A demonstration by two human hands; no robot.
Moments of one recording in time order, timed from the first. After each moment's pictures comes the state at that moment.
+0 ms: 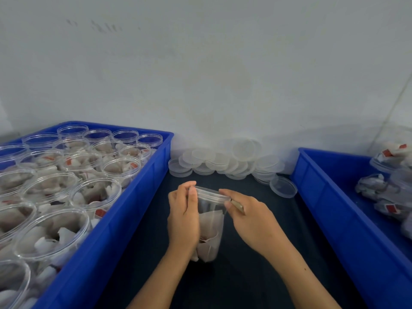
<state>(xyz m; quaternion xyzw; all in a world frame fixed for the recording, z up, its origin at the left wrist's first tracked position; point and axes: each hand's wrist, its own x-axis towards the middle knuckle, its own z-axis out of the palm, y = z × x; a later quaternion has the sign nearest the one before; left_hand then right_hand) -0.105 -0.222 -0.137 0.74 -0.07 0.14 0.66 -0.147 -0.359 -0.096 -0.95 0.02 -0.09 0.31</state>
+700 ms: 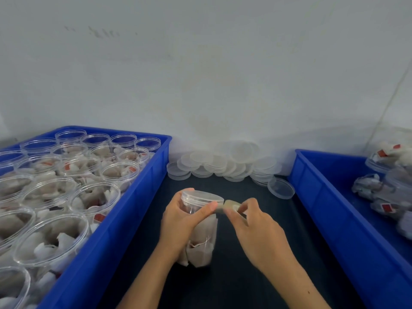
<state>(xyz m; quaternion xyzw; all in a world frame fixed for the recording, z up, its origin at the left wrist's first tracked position) -0.096 -0.204 -0.139 0.72 -0.10 0.02 0.69 -0.175 -0.349 -0.091 -0.95 0.12 -0.11 0.25</state>
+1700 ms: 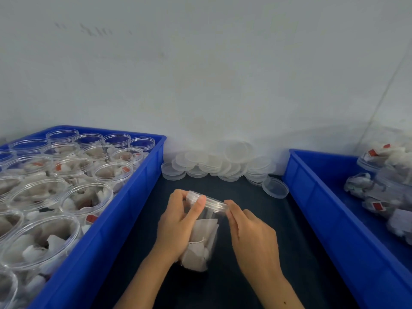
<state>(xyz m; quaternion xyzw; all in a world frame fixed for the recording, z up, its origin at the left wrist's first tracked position) -0.104 -0.207 -0.136 0.77 -0.15 0.04 0.62 -0.174 -0.348 -0.121 -0.93 0.03 -0.34 0.12</state>
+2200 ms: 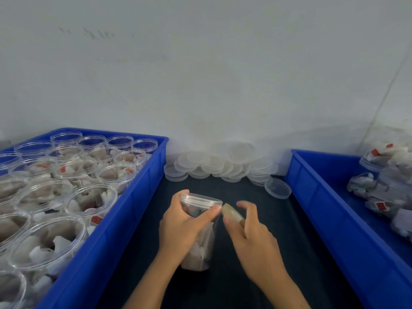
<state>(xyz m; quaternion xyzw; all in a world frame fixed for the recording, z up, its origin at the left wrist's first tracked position) -0.101 -0.208 -0.137 0.81 -0.07 0.05 0.59 -0.177 -0.350 -0.124 -0.92 0.09 -0.16 0.34</state>
